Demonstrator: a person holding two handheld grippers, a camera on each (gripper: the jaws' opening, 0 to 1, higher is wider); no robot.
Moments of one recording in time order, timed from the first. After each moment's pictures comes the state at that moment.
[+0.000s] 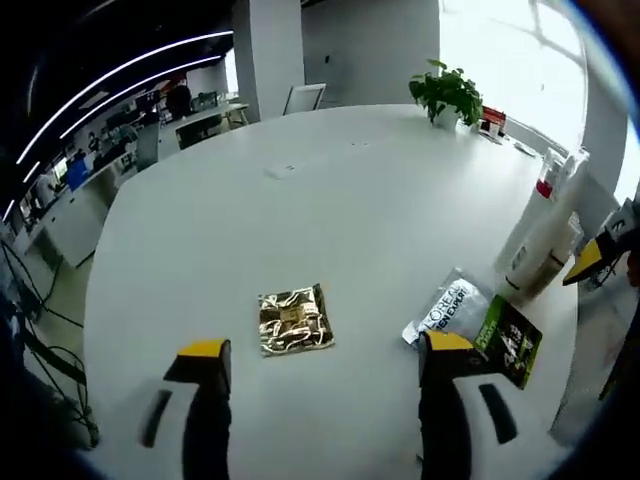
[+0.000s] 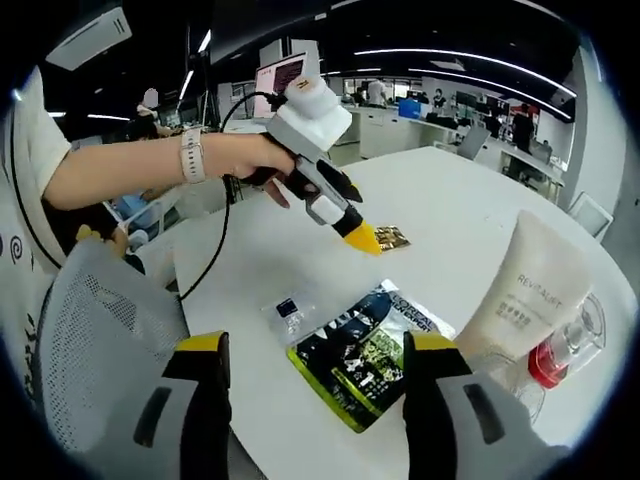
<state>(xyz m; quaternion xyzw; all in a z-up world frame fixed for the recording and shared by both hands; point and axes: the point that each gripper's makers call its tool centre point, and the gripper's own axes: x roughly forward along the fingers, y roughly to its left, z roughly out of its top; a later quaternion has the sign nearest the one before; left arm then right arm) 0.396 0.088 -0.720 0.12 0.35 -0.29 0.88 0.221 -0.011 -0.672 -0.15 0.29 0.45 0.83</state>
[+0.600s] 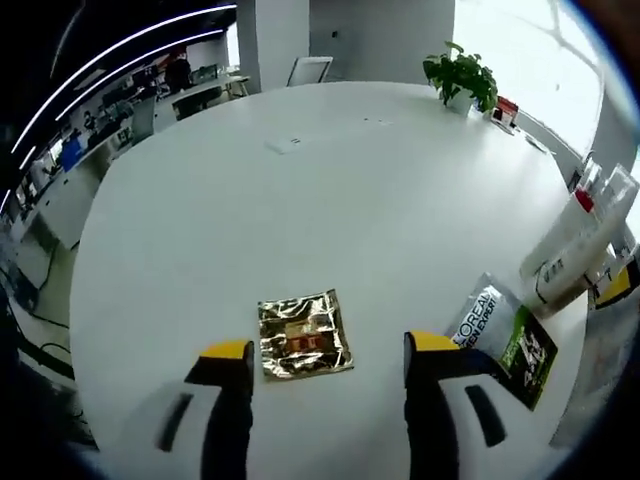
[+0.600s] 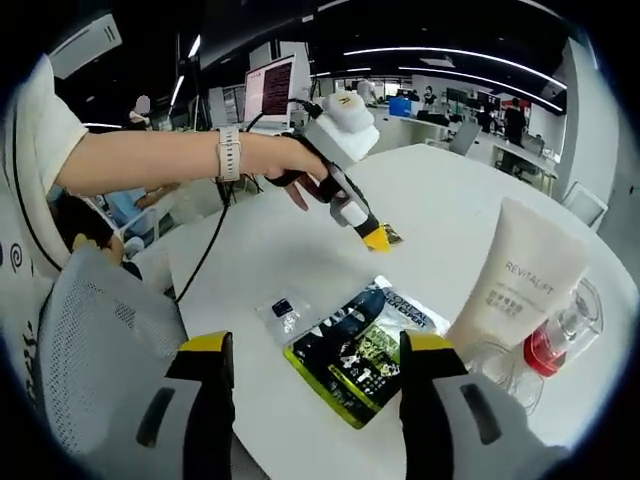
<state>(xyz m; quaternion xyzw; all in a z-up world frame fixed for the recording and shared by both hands) 0.431 0.092 -0.751 0.12 0.42 -0.28 0.86 0.222 -0.017 -0.670 -0.13 0.29 0.43 0.84</state>
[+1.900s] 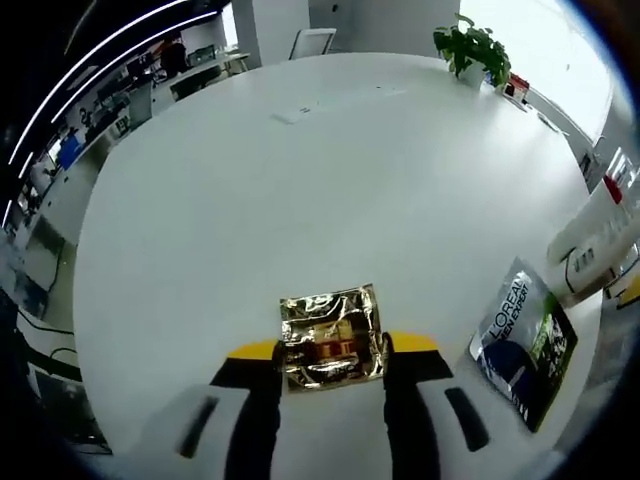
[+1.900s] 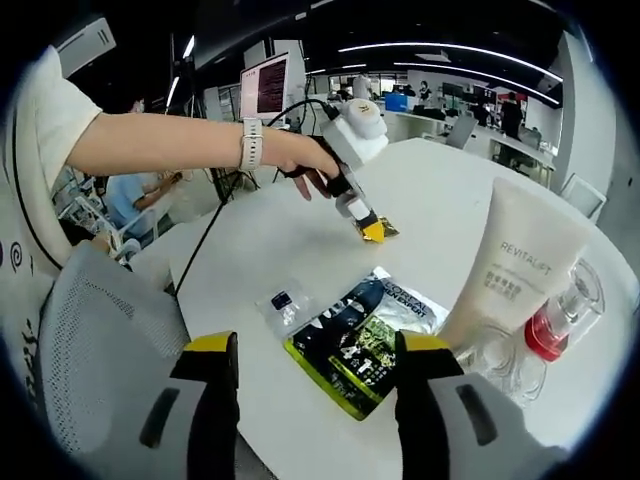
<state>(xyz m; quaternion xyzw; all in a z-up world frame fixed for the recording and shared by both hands) 0.434 0.097 -0.766 0.17 0.45 -0.27 0.83 0.218 -0.022 -0.676 -0.13 0.30 0.43 0.84</state>
